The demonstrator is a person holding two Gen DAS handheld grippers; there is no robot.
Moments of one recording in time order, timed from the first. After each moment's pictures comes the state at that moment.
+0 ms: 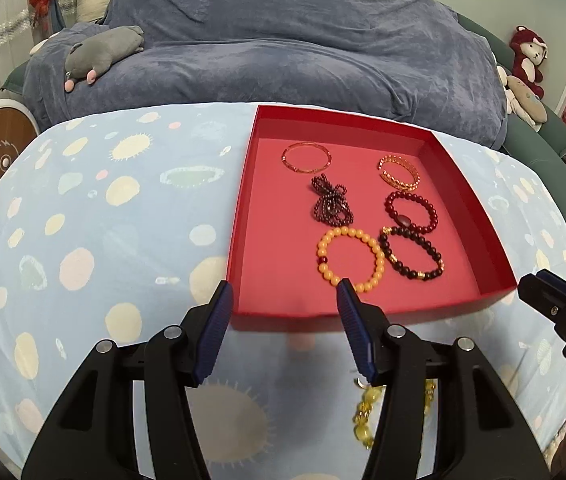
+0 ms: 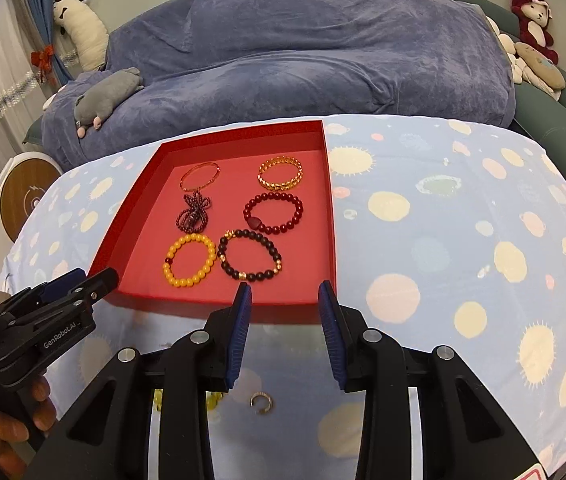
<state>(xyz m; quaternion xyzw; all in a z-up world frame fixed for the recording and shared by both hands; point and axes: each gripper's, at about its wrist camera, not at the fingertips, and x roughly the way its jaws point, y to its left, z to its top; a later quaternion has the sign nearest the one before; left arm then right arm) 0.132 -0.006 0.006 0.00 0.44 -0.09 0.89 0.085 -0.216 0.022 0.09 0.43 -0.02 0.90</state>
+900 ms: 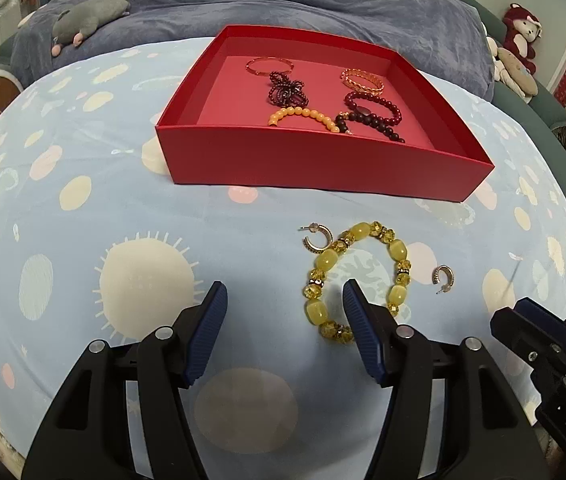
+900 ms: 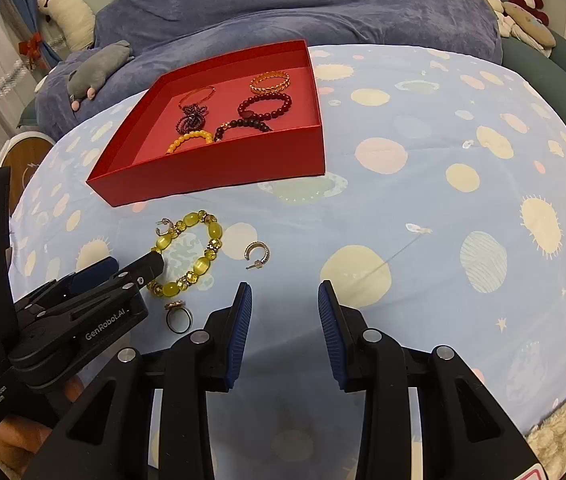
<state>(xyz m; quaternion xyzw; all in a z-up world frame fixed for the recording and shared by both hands) 0.067 -0.034 -0.042 0.00 0.49 -0.11 0.87 0.009 -0.204 -0.022 0.12 0.49 -0.02 0.87</state>
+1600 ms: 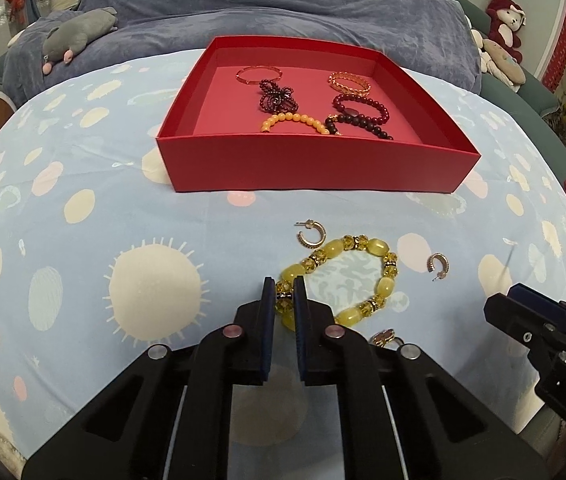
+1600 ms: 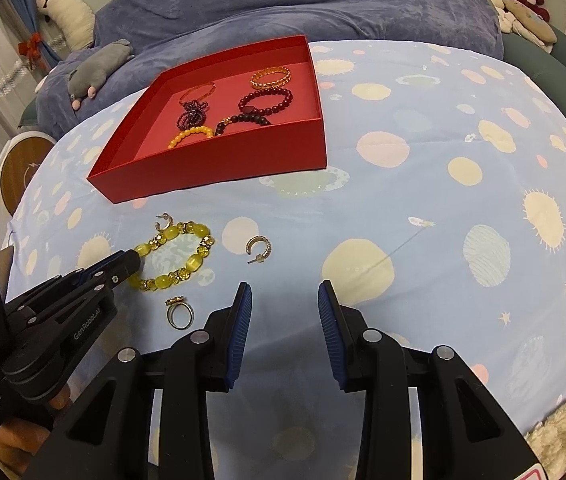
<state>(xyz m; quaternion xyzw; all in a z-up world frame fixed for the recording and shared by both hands) 0.057 -0.026 -0.035 0.02 0.48 -0.12 0.87 0.006 -0.203 -0.024 0.12 0.49 -0.02 0.86</state>
